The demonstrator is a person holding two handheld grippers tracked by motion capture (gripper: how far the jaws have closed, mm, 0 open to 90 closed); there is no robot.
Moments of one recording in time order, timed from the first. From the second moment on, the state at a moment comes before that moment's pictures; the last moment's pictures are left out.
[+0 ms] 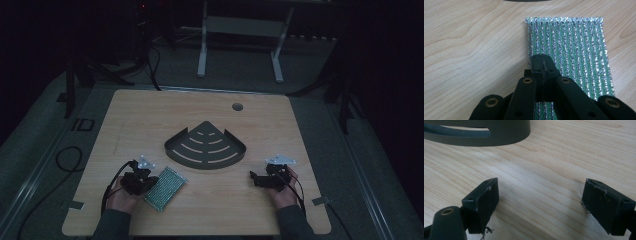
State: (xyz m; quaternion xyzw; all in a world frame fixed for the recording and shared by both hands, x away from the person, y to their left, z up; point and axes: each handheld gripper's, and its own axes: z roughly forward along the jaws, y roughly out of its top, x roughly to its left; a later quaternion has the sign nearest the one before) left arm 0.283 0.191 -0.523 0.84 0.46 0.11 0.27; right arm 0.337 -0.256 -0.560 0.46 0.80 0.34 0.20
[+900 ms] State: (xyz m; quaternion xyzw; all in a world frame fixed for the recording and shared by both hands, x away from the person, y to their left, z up) left arm 0.323 0.205 -0.506 0.86 0.45 0.02 0.26; right arm 0.337 -0.256 -0.560 0.46 0.80 0.34 0.20
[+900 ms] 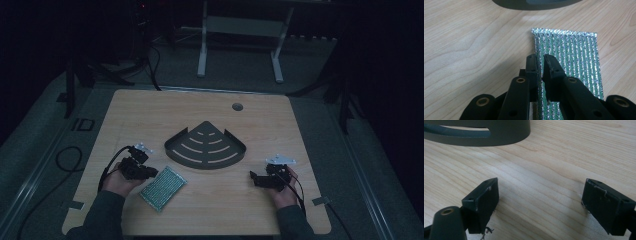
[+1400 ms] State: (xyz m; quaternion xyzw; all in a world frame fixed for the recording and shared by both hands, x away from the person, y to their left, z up) left arm 0.336 0.201 -0.506 0.87 0.44 -0.02 0.23; right arm 0.337 -0.256 -0.560 0.46 0.80 0.34 0.20
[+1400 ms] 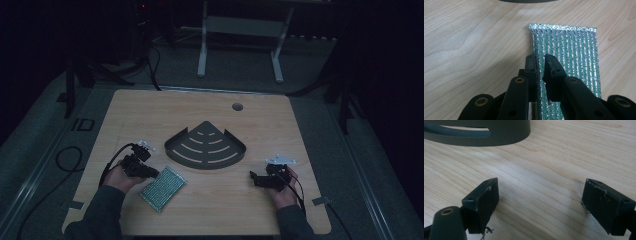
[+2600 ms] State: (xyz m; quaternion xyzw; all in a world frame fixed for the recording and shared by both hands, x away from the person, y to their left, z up) left arm 0.352 0.204 -0.520 0.86 0.45 -0.10 0.21; right arm 0.337 -0.256 -0.560 0.46 0.80 0.34 0.20
